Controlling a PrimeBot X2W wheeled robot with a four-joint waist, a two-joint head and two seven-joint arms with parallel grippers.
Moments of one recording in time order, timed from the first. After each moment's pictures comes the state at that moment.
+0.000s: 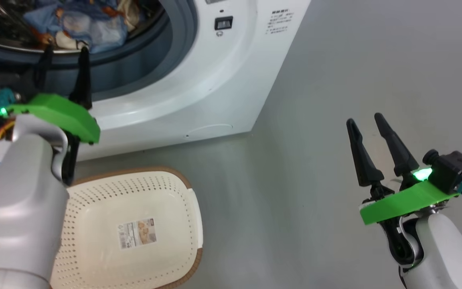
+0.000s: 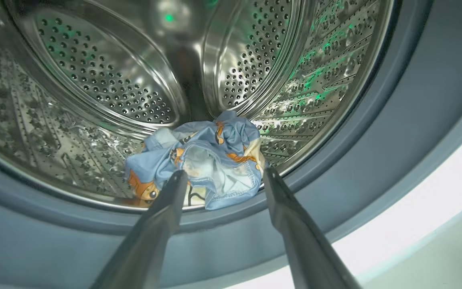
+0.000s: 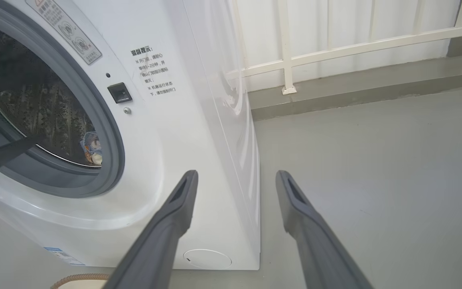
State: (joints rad) left arm -0.95 0.18 -0.32 0.90 -0.39 -0.10 -0.25; right arm -0.35 -0.19 0.15 0.20 0.49 0.13 -0.26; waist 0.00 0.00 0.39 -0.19
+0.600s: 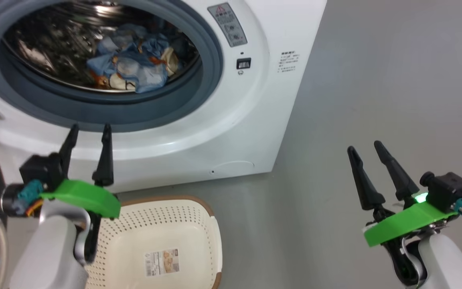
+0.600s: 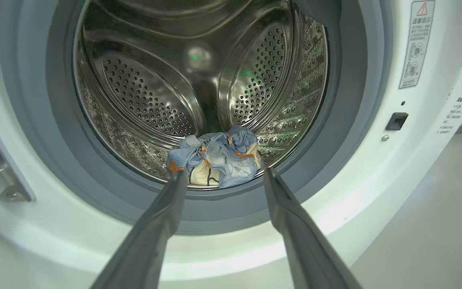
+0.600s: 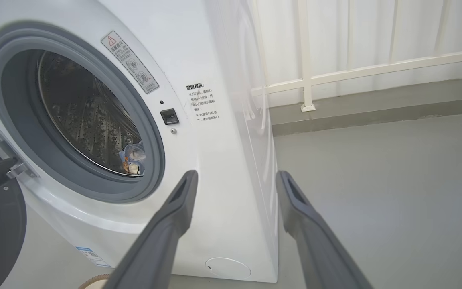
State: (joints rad) left arm -0.54 0.19 -0.29 0.54 -0.42 -0.03 -0.25; right arm -0.28 -0.23 0.17 0.24 0.50 0.13 -0.26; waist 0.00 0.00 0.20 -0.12
